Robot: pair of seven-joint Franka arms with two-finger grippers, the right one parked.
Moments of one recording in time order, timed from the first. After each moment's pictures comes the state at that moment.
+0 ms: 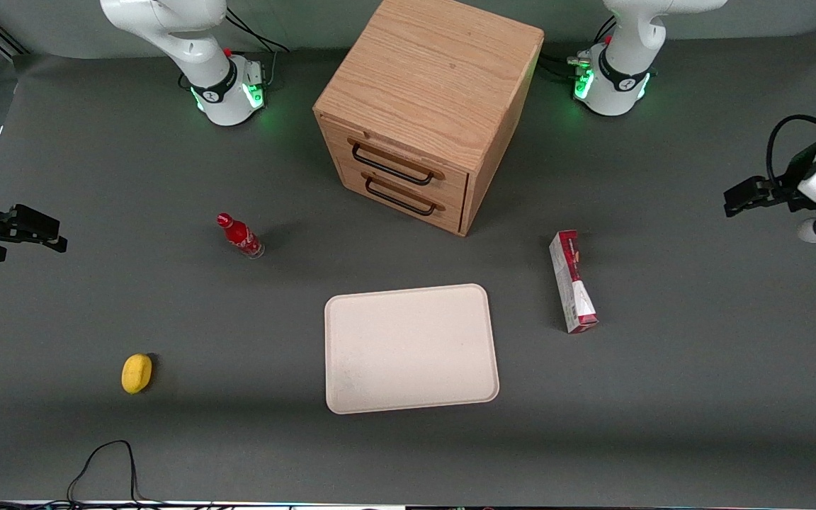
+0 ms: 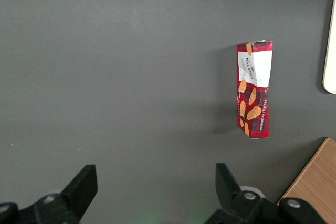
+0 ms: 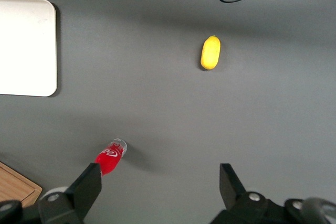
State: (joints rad) arm -0.04 -0.01 0.04 -1.71 0.04 1.62 -0.06
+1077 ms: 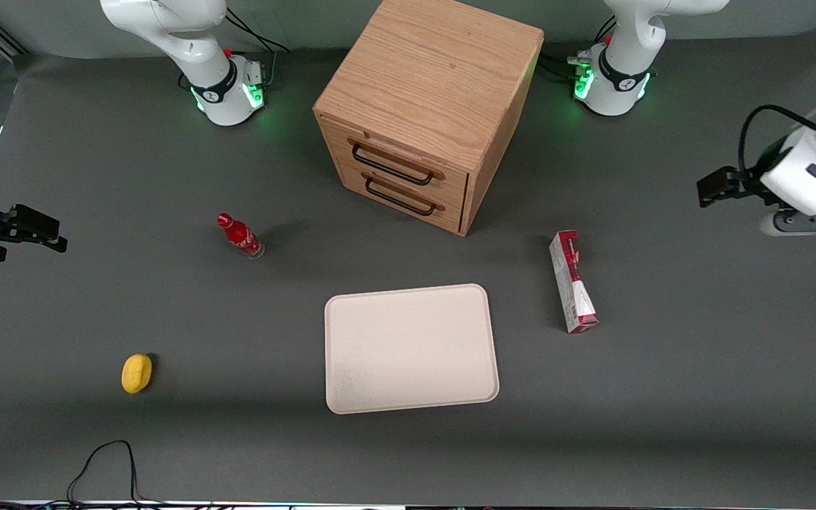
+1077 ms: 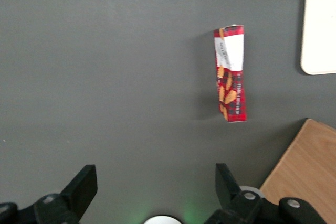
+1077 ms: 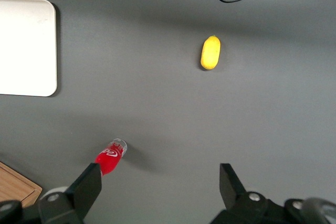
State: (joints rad) arm -0.17 0.01 0.04 -1.64 0.03 1.52 -0.14
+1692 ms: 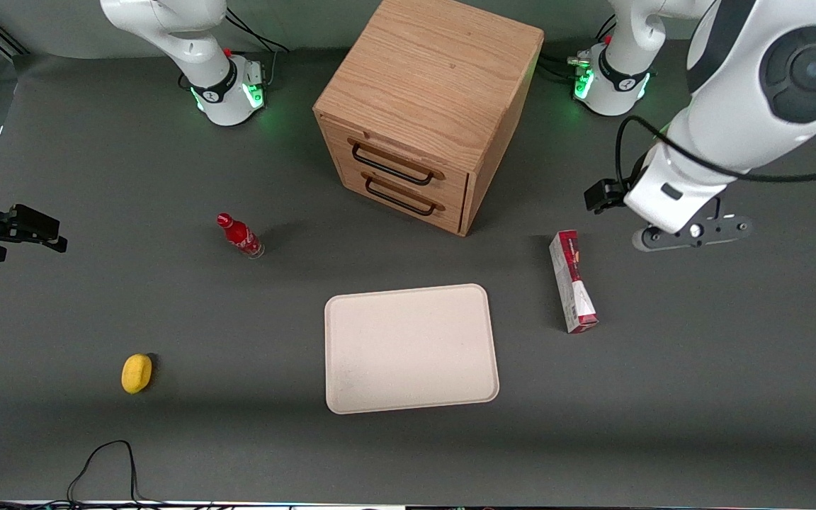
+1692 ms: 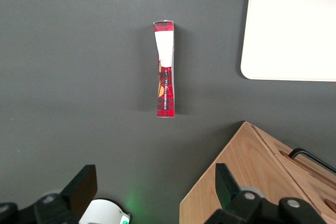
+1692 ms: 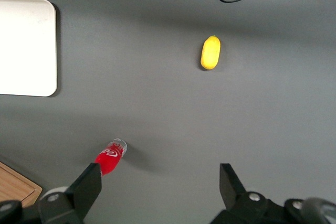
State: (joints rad) arm -0.29 0.22 -0.05 -1.39 -0.02 1.42 -0.46
